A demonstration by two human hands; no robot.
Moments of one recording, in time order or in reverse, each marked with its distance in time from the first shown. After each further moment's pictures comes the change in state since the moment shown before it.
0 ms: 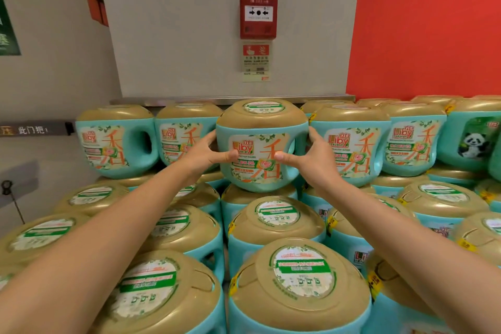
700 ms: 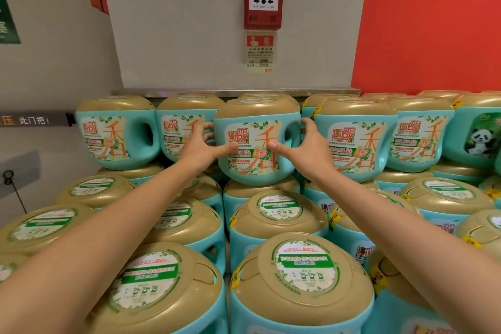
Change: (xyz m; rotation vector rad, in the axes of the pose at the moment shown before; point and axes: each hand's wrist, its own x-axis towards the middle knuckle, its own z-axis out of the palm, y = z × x) left_hand -0.009 -0.004 0.006 0.161 0.336 -0.011; right_hand 0.008 0.001 0.012 -0.232 -0.010 0.009
